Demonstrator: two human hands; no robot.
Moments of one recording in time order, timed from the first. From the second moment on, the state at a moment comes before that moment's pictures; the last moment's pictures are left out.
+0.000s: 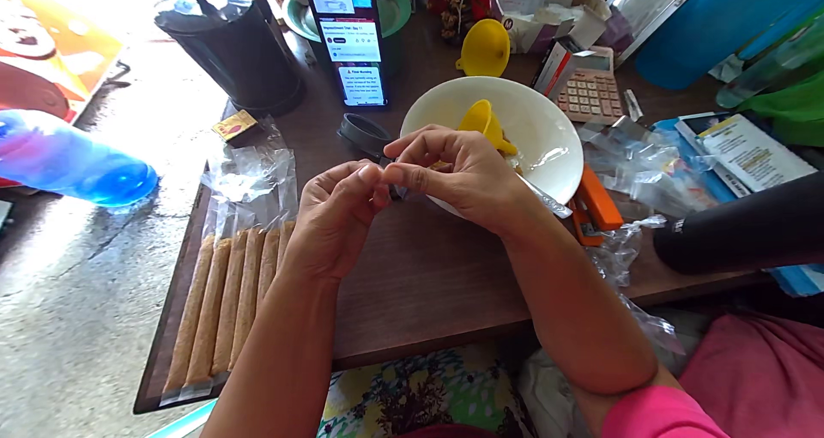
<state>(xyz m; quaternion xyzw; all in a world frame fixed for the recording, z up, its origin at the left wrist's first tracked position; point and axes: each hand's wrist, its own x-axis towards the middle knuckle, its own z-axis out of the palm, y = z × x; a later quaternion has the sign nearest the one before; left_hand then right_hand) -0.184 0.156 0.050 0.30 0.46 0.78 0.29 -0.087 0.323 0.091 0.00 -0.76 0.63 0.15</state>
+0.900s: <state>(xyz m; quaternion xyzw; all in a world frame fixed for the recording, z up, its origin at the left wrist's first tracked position) -0.185 0.156 0.049 0.29 0.45 0.79 0.31 -0.087 0.323 0.090 0.01 -0.75 0.64 0.15</state>
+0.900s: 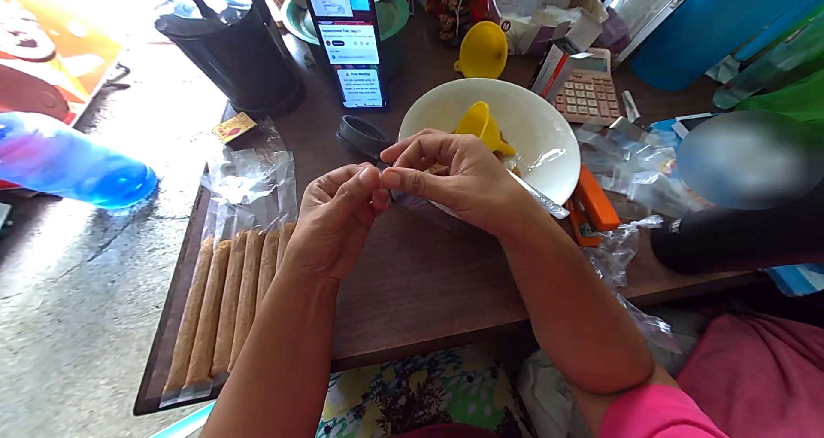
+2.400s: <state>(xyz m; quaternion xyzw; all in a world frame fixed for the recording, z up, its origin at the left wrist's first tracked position) -0.184 0.159 0.049 0.28 0.46 0.79 0.29 -0.089 0.320 0.087 0.02 -0.76 0.63 0.15</state>
